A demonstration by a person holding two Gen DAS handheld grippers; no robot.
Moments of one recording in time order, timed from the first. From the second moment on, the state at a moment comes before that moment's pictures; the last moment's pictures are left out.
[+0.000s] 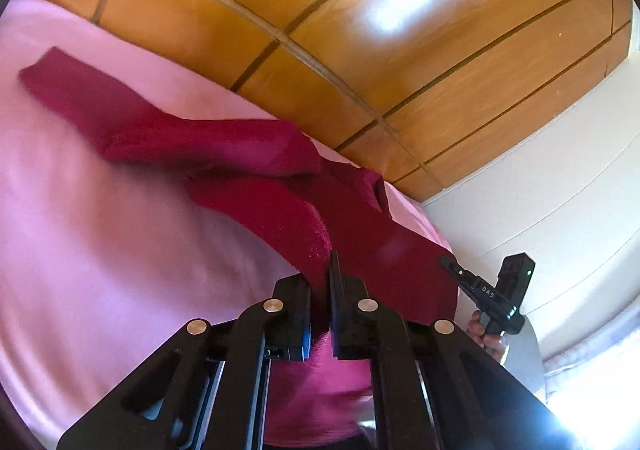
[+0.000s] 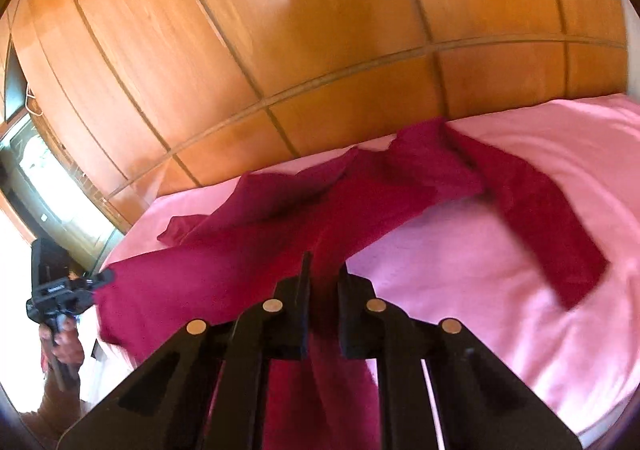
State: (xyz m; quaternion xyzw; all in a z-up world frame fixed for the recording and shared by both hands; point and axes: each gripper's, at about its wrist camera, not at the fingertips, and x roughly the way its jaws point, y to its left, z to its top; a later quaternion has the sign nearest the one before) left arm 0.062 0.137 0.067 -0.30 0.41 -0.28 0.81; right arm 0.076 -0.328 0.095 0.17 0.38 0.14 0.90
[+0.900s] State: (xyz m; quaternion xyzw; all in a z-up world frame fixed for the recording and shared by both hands) left arm 0.131 0.258 -0.035 -0.31 0.41 0.04 0.86; right arm 0.083 -0.229 0.007 0.05 0.43 0.11 0.89
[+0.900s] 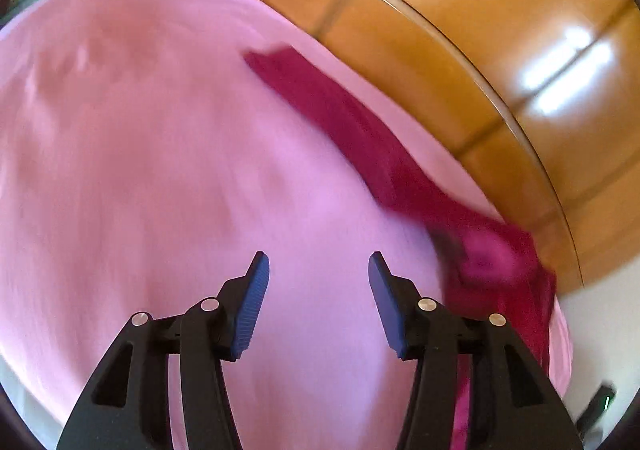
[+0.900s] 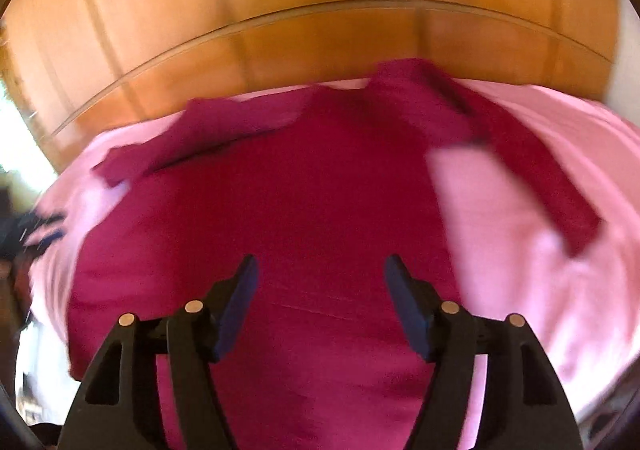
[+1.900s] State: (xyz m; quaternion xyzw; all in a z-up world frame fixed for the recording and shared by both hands) left arm 0.266 0.399 -0.025 -0.18 0.40 0.25 0.86; right arm 0.128 -0.111 -0.045 0.01 0.45 0.20 0.87
